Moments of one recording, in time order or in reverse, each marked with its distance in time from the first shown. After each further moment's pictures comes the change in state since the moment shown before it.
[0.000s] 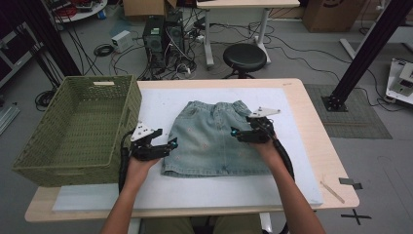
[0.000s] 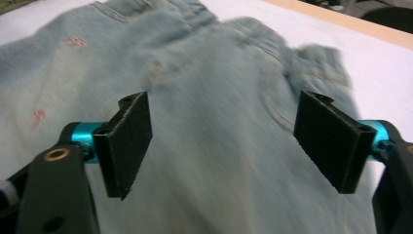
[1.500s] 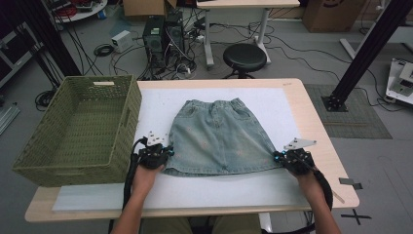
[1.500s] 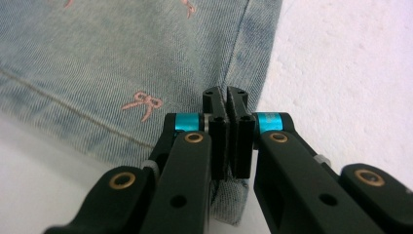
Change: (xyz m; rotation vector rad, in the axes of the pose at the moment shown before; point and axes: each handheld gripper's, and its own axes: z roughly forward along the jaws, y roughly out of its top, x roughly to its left) left arm -0.014 -0.025 0.014 0.257 0.103 0.006; right arm -0.032 -0.103 -0.088 0.212 -0.108 -0.033
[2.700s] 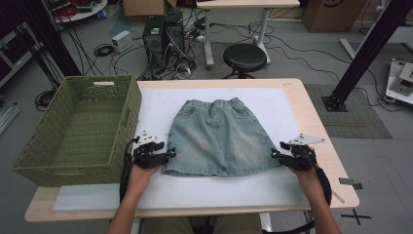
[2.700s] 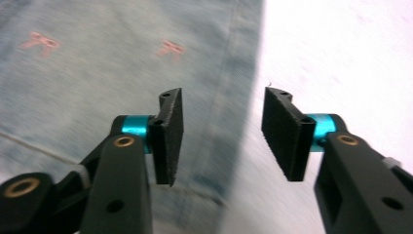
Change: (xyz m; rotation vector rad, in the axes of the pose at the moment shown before) left arm 0.013 -0.003 -0.005 -0.066 -0.058 -0.072; right arm -0.013 0.002 -0.002 -0.128 -0.001 0.087
